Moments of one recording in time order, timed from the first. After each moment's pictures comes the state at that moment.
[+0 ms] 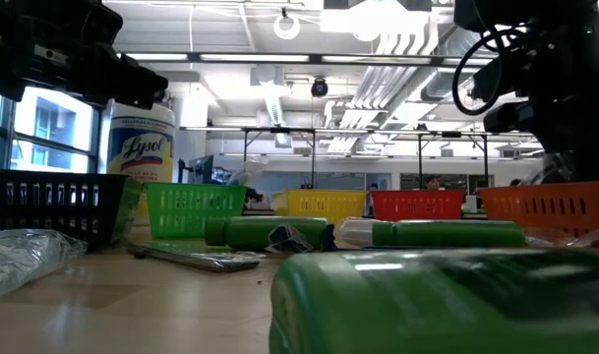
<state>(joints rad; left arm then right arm) 0.10 0.57 0.15 0.34 0.25 0.18 0.25 1.37 0.86 -1.03 -0.05 0.21</state>
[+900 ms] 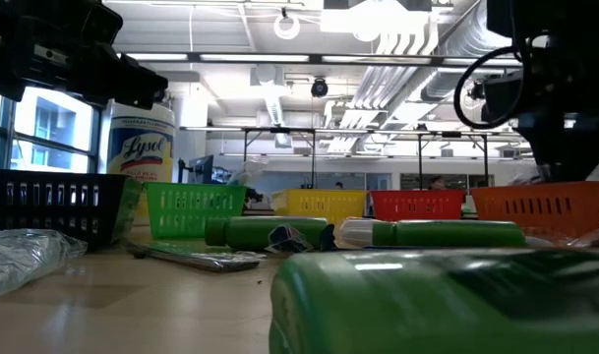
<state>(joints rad) 0.10 0.57 0.15 0.34 0.25 0.18 0.39 1.47 0.86 -1.07 0.27 0.29</state>
